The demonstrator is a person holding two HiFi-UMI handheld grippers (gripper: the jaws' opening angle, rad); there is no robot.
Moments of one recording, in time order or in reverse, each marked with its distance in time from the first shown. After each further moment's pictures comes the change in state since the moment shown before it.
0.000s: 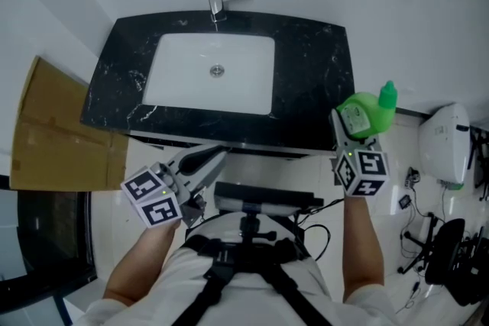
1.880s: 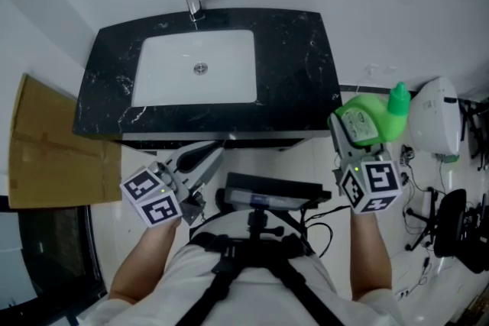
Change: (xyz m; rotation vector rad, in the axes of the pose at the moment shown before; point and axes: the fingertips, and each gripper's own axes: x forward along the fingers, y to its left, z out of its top) left arm -0.004 -0.023 -0.011 0.019 0.018 -0.079; right arm -0.093 0.026 0.032 -0.030 -0.024 -0.003
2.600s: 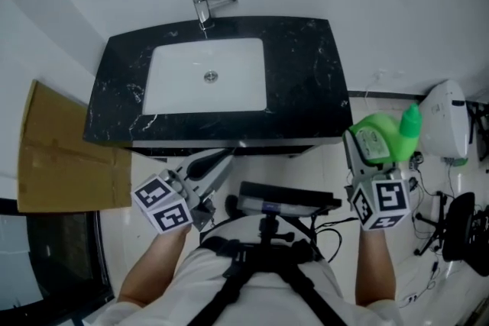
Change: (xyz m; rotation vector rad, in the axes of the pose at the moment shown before) left arm -0.003 0.001 0.003 0.020 0.000 0.011; right arm -0.023 -0.001 -0.005 -0.019 0.014 -0.044
